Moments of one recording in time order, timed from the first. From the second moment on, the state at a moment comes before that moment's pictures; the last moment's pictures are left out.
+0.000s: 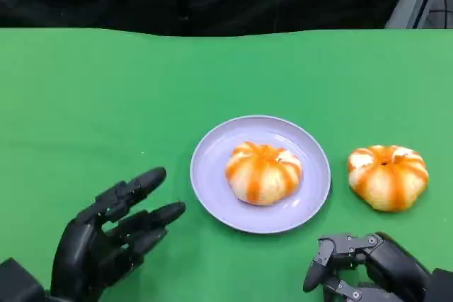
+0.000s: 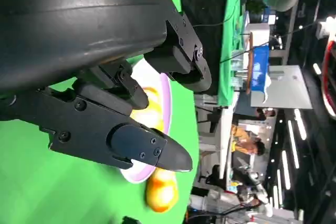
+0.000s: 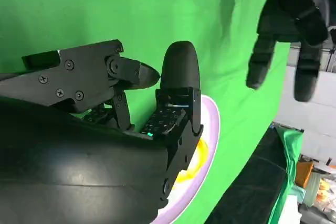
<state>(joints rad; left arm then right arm) -0.01 -0.02 0.09 0.54 -0.33 -0.61 -0.54 -0.05 -0.17 0.16 0.58 -0.01 -0.75 0.48</state>
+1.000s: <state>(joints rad) -0.08 0.04 0.09 0.78 -0.11 -0.87 -0.41 -0.05 -0.18 0.16 0.59 0.00 -0.75 0.48</state>
